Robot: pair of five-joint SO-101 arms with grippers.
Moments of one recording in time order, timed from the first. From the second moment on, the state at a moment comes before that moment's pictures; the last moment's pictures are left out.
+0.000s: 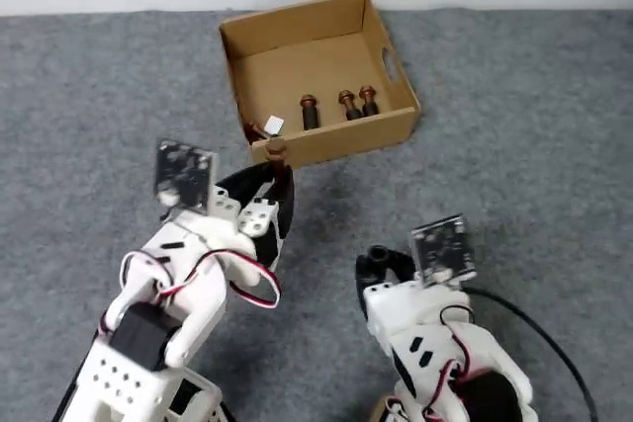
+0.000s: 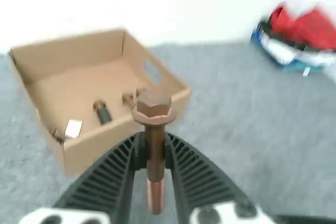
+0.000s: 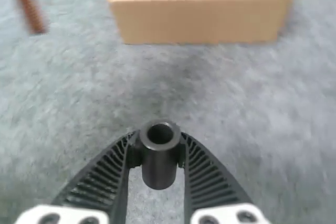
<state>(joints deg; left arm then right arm) 24.6 -69.8 57.5 44.2 22.4 -28.0 -103.3 70.7 74.5 -4.4</state>
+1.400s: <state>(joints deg) 36.5 -92.5 78.5 34.9 29.0 -37.0 -103.1 78.9 55.2 19.0</state>
